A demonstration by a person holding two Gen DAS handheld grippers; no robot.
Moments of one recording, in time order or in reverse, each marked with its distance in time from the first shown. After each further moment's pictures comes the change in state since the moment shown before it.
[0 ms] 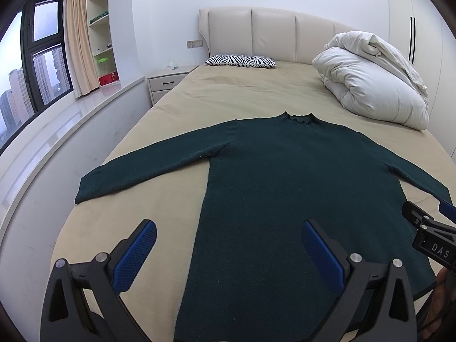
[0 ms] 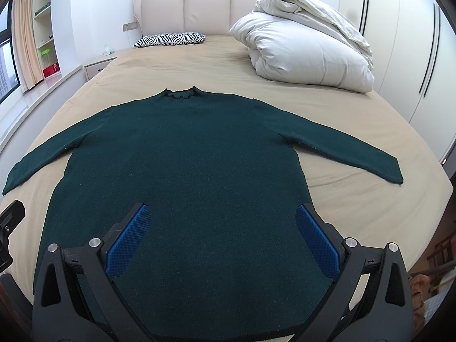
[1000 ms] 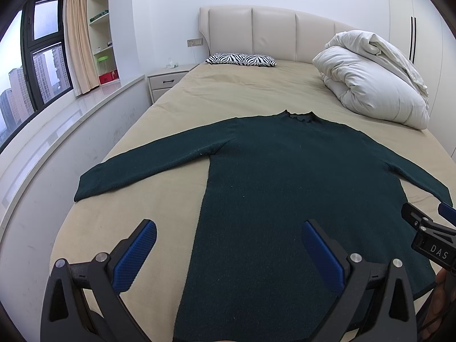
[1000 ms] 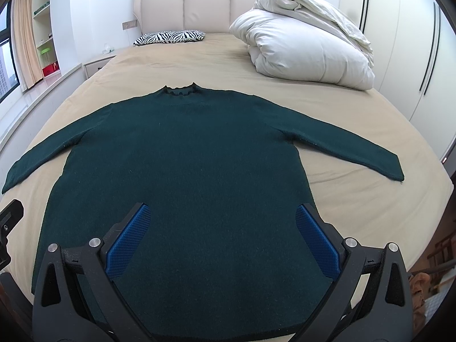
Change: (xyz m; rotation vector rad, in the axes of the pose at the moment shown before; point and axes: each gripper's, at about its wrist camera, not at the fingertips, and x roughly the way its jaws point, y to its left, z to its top) left arm 0.001 0.000 -0.004 0.001 0.001 -0.001; right arm 0.004 0.001 -0.004 0.001 0.007 0.000
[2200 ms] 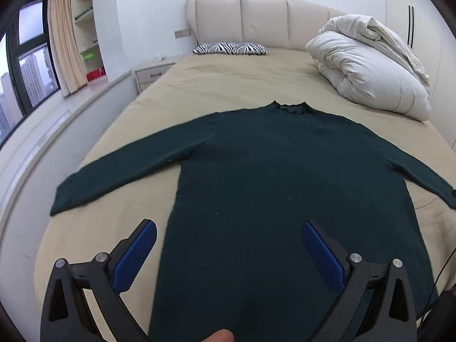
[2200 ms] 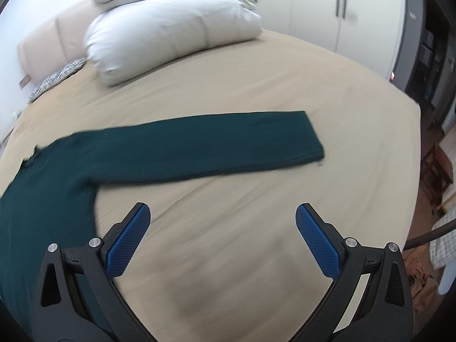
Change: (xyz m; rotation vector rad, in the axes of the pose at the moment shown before) left arm 0.060 -0.036 0.029 0.020 0.080 -0.035; right arm 0.111 -0.344 -0.003 0.518 0.084 -0.245
